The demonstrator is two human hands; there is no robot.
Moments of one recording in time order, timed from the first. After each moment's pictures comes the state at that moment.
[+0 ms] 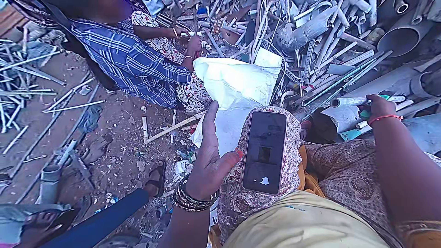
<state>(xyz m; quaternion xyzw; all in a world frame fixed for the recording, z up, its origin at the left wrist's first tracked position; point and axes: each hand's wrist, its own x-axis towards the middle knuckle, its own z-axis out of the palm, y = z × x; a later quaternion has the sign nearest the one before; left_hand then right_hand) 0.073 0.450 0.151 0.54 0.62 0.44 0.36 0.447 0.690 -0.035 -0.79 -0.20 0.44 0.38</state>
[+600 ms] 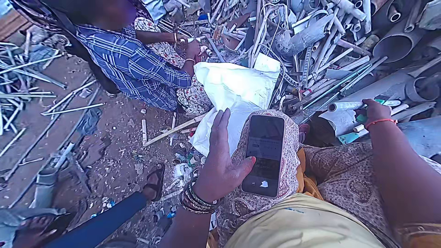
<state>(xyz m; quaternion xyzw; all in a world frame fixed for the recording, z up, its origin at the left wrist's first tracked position) 0.080 0.451 0.140 0.60 0.67 0.33 0.28 0.445 0.688 -0.031 -0.79 -0.20 0.44 0.38</state>
